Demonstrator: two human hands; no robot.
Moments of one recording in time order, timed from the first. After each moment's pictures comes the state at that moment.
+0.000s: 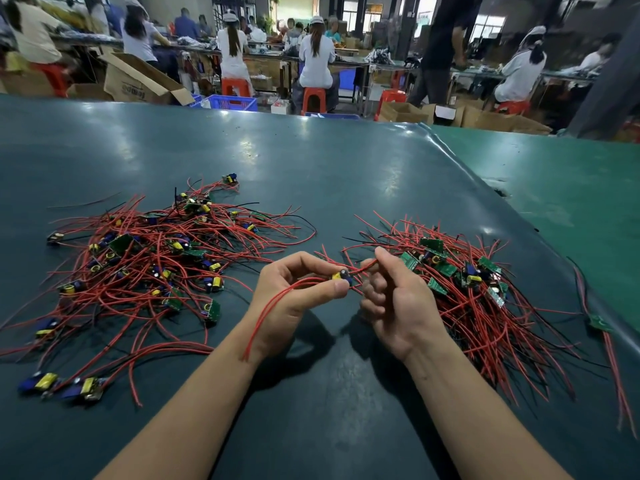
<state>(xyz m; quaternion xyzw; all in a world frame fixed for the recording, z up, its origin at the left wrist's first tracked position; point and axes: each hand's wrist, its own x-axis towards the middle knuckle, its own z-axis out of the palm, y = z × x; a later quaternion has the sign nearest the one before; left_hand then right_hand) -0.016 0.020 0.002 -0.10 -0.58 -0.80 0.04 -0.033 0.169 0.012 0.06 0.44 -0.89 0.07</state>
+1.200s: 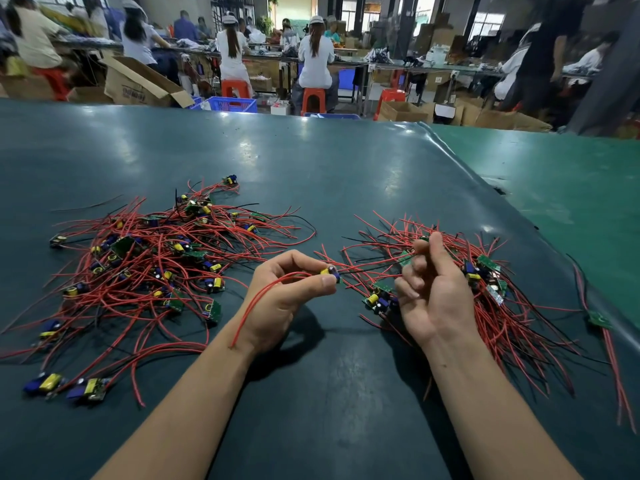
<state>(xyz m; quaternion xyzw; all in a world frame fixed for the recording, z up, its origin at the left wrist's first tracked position) -0.015 0.014 0.007 -0.07 -0.56 -0.83 0.01 -0.038 0.199 0.024 0.09 0.35 -0.93 -0.05</state>
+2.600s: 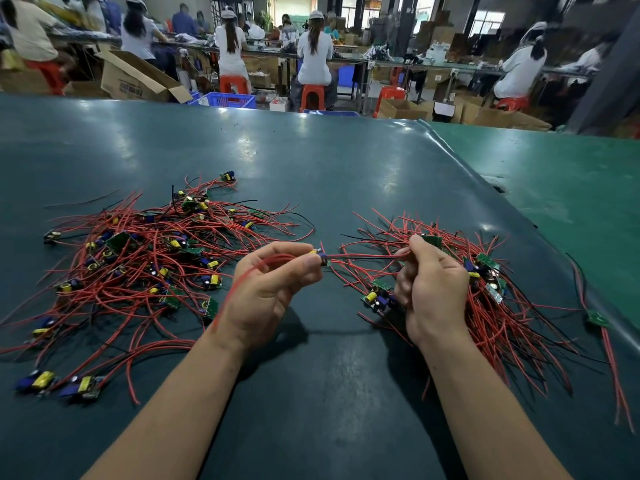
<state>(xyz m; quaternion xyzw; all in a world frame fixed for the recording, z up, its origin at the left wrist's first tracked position) -0.016 0.010 0.013 -0.06 -0.47 -0.88 0.04 -0.040 0.193 0.012 0.06 0.55 -0.81 -0.16</state>
